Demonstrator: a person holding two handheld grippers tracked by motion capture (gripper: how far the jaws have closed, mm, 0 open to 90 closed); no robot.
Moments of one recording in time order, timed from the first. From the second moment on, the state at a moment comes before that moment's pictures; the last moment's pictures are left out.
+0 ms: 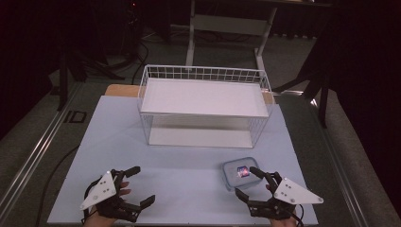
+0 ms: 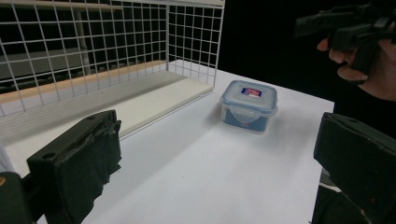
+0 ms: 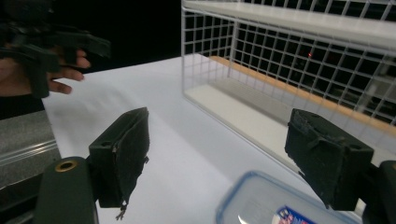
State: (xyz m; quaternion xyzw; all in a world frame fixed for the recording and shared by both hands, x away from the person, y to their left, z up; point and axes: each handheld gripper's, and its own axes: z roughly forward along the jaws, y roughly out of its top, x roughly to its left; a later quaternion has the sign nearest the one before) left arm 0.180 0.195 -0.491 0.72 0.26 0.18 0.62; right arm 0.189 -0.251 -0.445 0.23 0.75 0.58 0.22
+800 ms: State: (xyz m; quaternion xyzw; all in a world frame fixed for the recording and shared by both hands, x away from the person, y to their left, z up) left arm 0.179 0.192 -0.492 0.72 0.26 0.17 0.62; right arm 0.224 -0.257 -0.406 0.26 0.75 0.58 0.20
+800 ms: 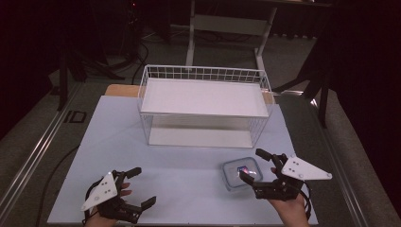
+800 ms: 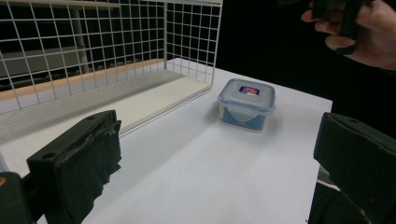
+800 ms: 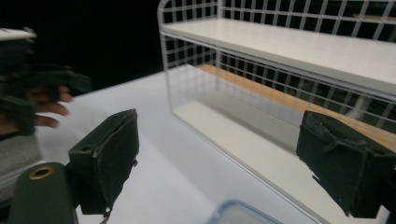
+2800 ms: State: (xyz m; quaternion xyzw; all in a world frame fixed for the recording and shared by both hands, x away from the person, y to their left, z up) left arm 0.180 0.188 -0.496 0.73 0.25 0.16 0.61; right arm 0.280 -0.324 -0.531 0.41 0.81 0.37 0.17
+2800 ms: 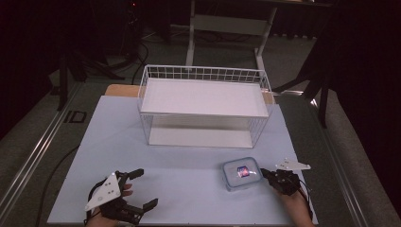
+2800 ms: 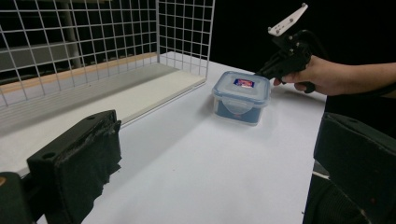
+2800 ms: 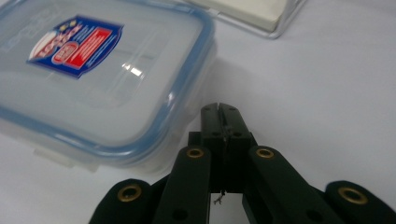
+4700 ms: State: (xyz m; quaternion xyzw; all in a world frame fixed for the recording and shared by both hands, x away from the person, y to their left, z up) left arm 0.179 0.183 -0.499 0.74 0.24 0.16 0.60; right arm 0.282 -0.204 -0.532 0.31 0.86 0.38 0.09
